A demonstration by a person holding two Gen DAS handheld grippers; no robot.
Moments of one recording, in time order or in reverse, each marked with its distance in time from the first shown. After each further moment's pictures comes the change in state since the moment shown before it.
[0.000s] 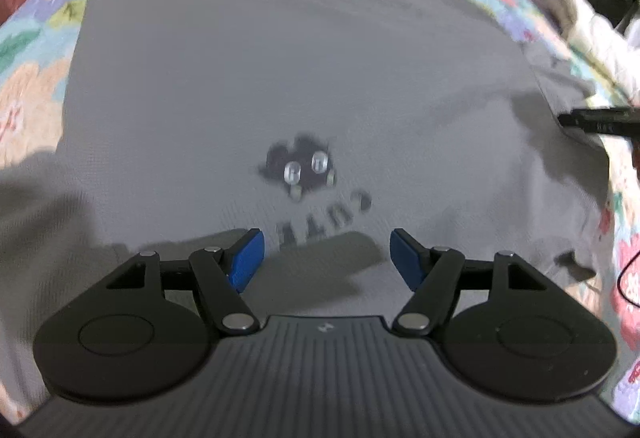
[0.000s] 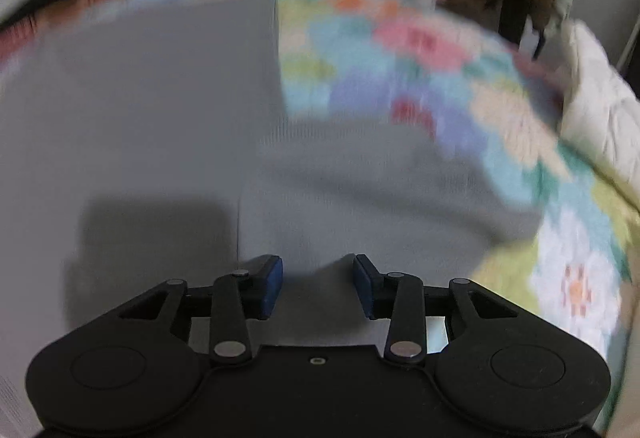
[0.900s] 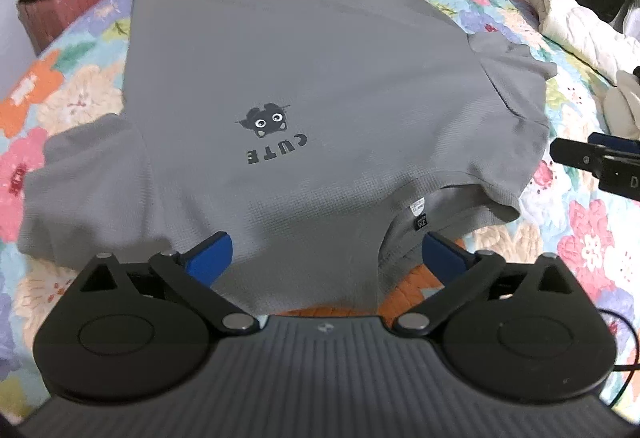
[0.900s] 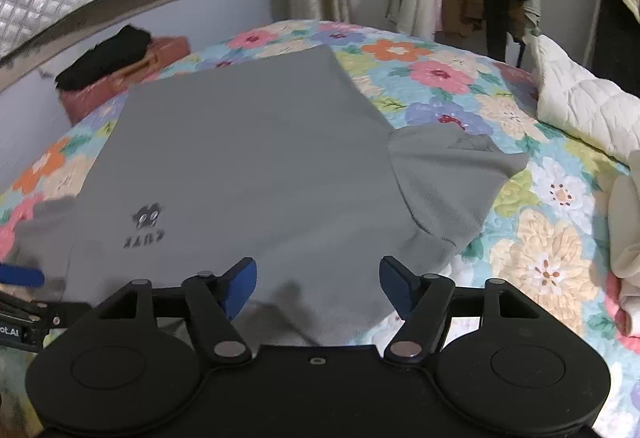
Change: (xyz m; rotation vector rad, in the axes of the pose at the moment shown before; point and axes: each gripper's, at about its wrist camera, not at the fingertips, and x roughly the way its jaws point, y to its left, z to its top) left arm -0.117 -0.083 -0.056 0.018 -0.048 0.094; right arm -0.194 0.126 -0.062 0.127 -0.135 0.093
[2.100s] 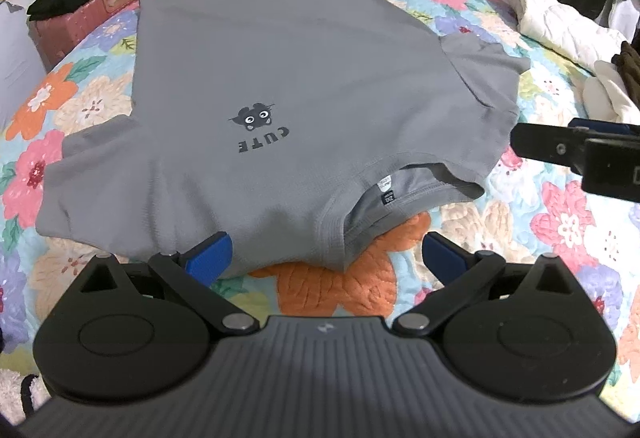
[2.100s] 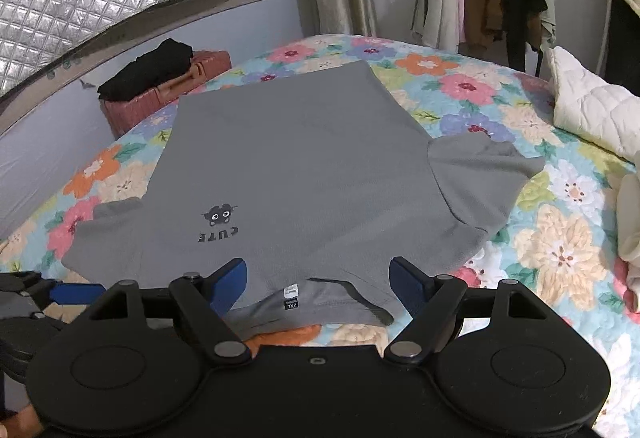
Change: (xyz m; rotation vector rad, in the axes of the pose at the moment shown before) left arm -0.045 -0.022 -0.032 0.028 -0.047 0.008; right arm -0.063 0.046 -0.013 0.014 -0.039 0.066
